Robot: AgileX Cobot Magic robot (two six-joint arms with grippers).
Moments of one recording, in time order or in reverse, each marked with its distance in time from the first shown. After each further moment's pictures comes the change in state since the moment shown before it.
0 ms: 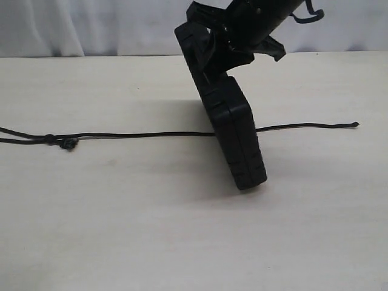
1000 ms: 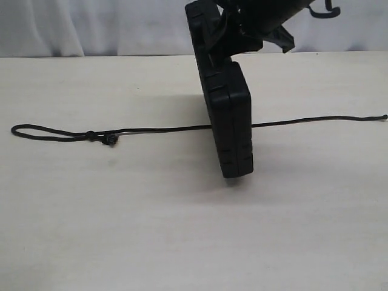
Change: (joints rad) left arm 0.000 0.000 0.000 0.000 0.000 0.000; right arm -0.052 -0.071 0.080 0.134 -0.104 -0.057
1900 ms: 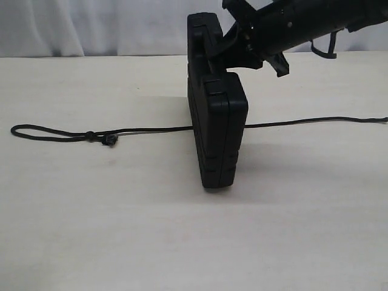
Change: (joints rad) left arm -0.002 0.000 0.000 0.000 0.000 0.000; right arm -0.101 -0.013 0.231 0.384 -0.092 -0.317
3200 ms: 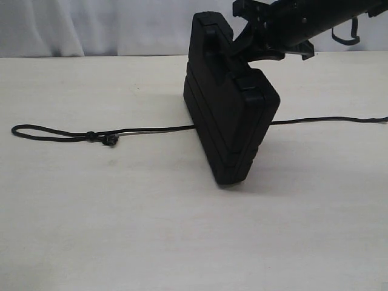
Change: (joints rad) left arm 0.000 0.000 0.000 0.000 0.000 0.000; right arm 0.002 -0.055 -0.011 -0.270 -0.083 0.028
